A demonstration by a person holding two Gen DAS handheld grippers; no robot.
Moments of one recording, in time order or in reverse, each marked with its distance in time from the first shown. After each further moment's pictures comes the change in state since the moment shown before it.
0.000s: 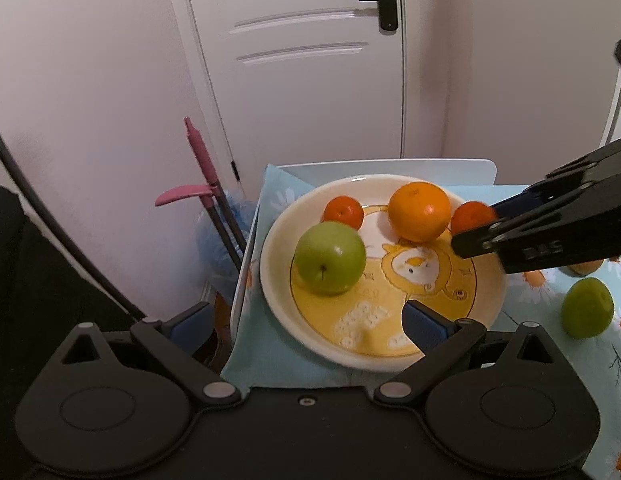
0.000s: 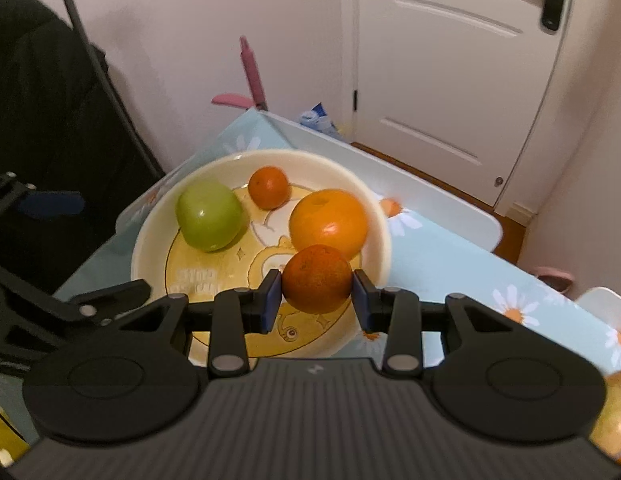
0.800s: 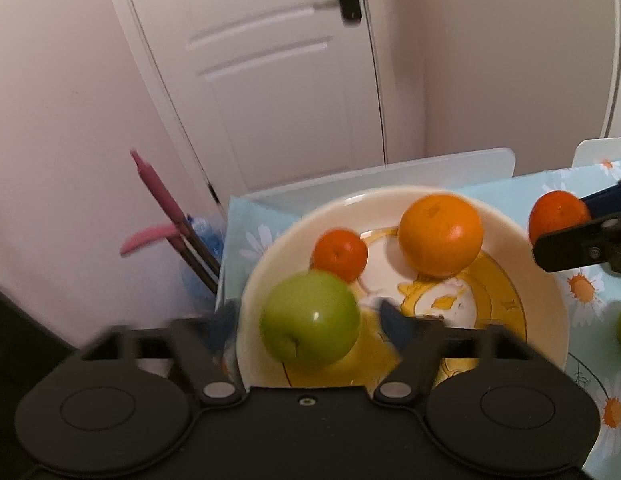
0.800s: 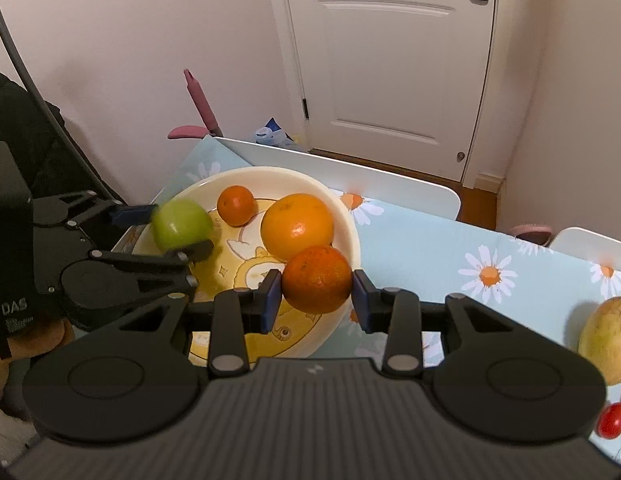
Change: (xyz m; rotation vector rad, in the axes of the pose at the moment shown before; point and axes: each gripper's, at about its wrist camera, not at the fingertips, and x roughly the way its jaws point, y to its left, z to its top) left arm 0.066 -0.005 0.031 0.158 -0.051 -0.027; right arm -0.028 -0.009 -0.006 0.224 -0.050 -0.090
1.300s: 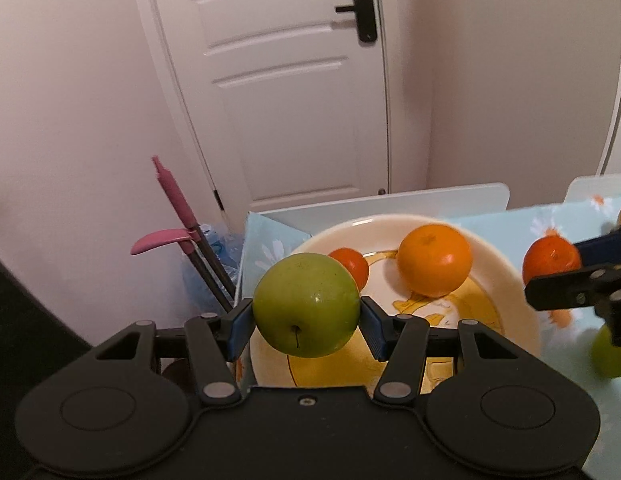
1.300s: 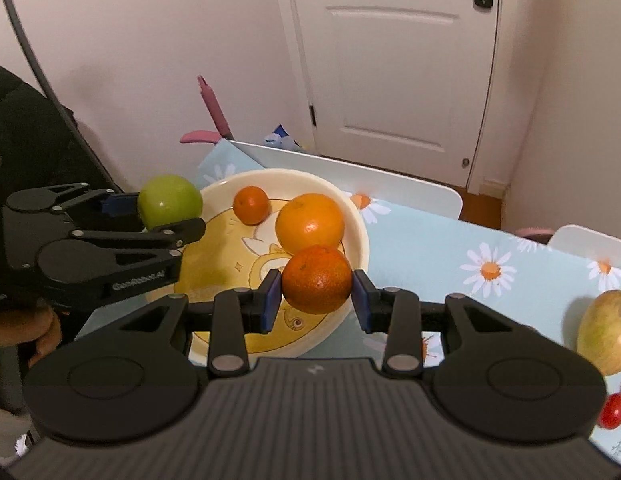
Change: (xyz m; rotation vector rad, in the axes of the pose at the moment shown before) left arm -0.014 0.007 0.002 -0.075 -0.011 -0.015; right arm -0.009 0.006 -0.008 -0.003 -0.013 0.007
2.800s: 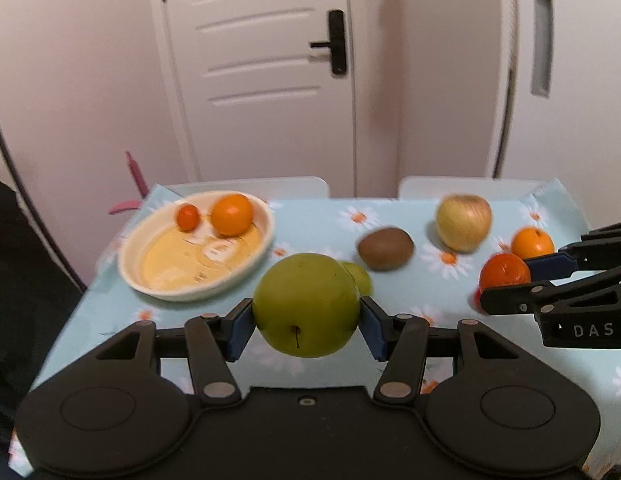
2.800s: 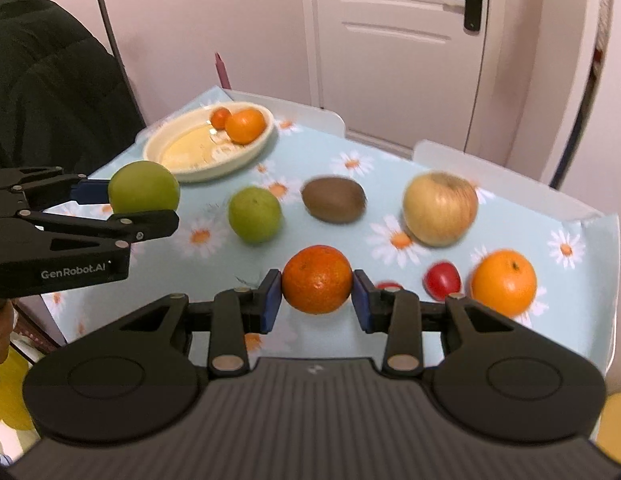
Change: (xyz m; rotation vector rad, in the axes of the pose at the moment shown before) left arm -0.161 -0.207 -0.054 -0.148 -0.084 0.051; right arm -0.151 -0.144 -0.136 -0.178 -0.081 0.085
